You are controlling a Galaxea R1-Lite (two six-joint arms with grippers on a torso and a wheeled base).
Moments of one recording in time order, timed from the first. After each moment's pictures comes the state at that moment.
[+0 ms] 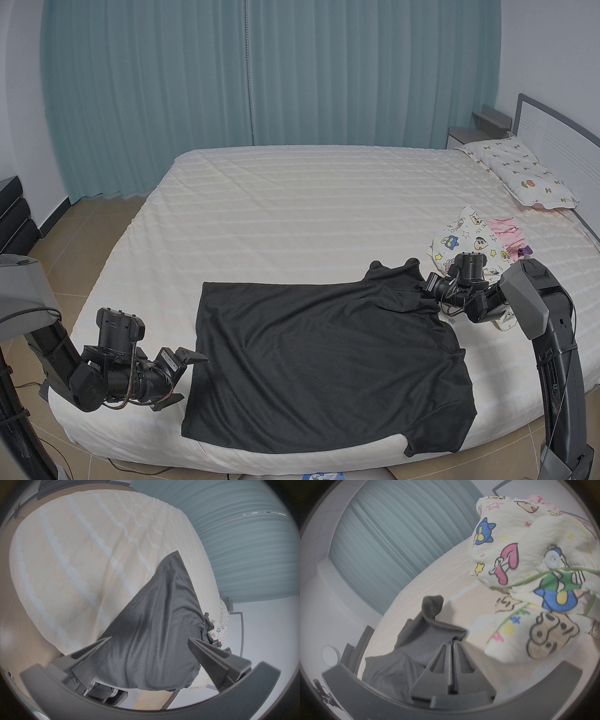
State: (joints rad) left arm -0.18 1.99 -0.39 -0.78 -0.26 -1.08; right arm 0.01 2.79 -1.75 -0.62 0.25 0.56
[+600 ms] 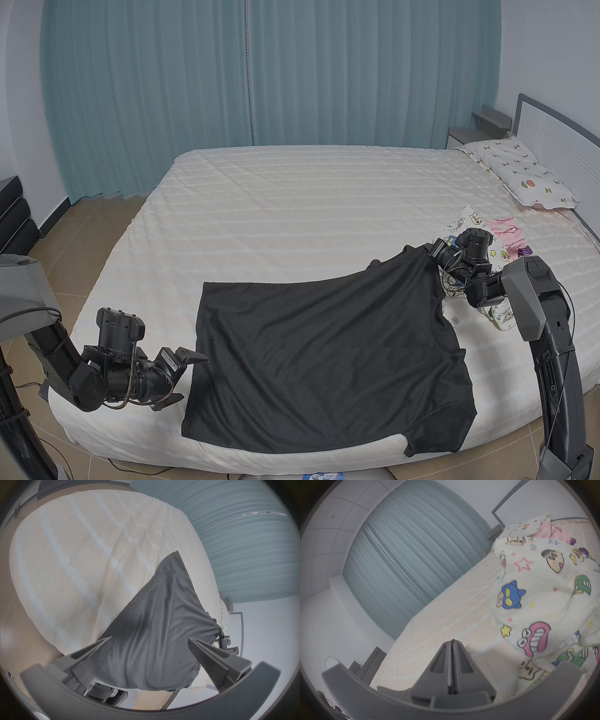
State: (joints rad) left arm -0.18 1.99 -0.39 -0.78 -0.26 -1.08; right arm 0.01 2.83 -1.97 -0.72 0.18 0.66
